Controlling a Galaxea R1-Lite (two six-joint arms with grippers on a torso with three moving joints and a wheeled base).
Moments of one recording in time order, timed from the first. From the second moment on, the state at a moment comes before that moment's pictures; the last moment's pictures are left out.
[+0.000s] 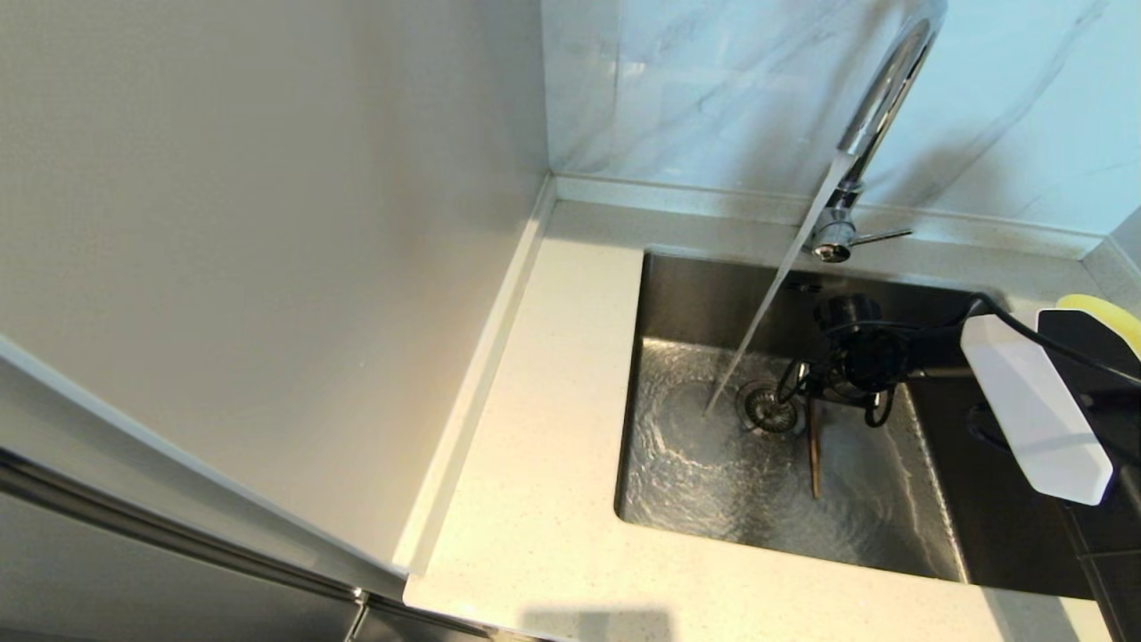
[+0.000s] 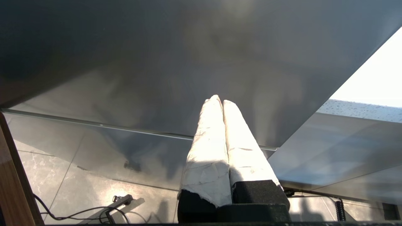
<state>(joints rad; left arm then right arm) 0.00 0.00 0.00 0.00 0.00 0.00 -0.01 2.57 -1.99 0.23 -0.25 0.30</state>
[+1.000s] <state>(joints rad) 0.00 0.00 0.00 0.00 0.00 0.00 -0.05 2.45 -1.90 0.39 -0.16 0.15</state>
